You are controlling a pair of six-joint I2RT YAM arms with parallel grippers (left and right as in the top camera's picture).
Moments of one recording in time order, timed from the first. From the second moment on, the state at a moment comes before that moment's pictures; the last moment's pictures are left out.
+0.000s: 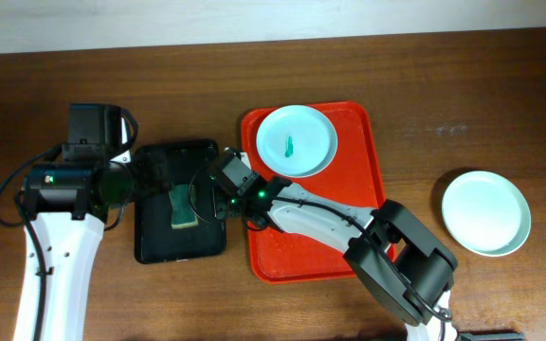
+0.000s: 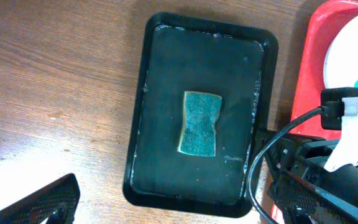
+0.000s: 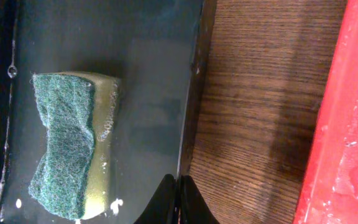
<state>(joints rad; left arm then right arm) -0.05 1.34 1.39 -1.19 -0.08 -0.27 0.83 2.04 1.32 -0.26 -0.06 0.71</state>
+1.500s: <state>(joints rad) -0.05 1.34 1.39 -1.19 -0.08 -0.27 0.81 2.04 1.35 -0.40 -0.07 0.95</state>
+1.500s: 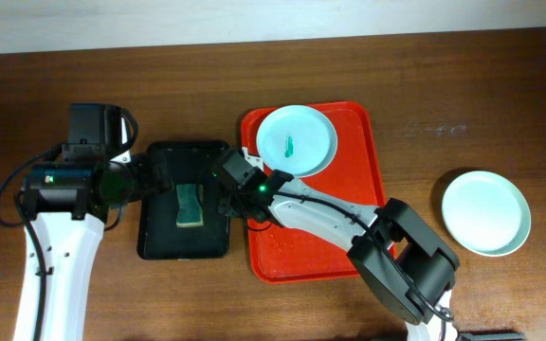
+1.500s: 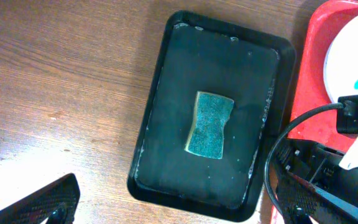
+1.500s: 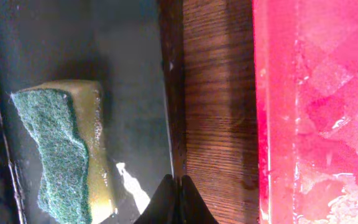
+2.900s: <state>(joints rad) -0.05 1.34 1.39 -1.13 0.07 -0.29 0.27 1.12 1.33 -1.21 -0.11 0.40</state>
